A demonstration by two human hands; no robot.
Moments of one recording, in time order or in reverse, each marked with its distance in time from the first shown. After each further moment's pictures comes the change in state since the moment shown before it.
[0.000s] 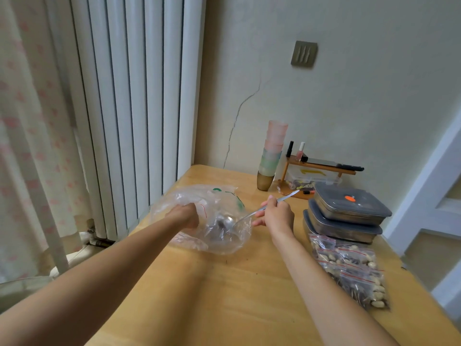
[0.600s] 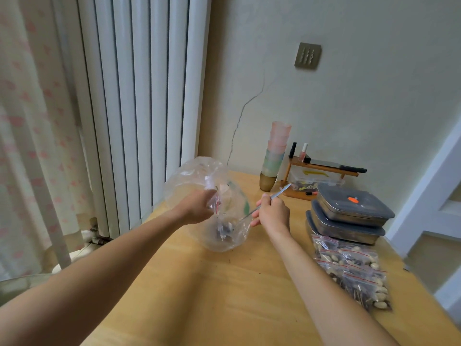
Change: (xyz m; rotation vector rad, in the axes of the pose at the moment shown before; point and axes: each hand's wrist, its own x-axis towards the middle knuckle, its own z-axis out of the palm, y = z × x) left_hand -0.008 0.008 -0.019 -0.304 0.244 0.418; right_hand -0.010 -0.010 0.011 -0.120 -0.030 -0.113
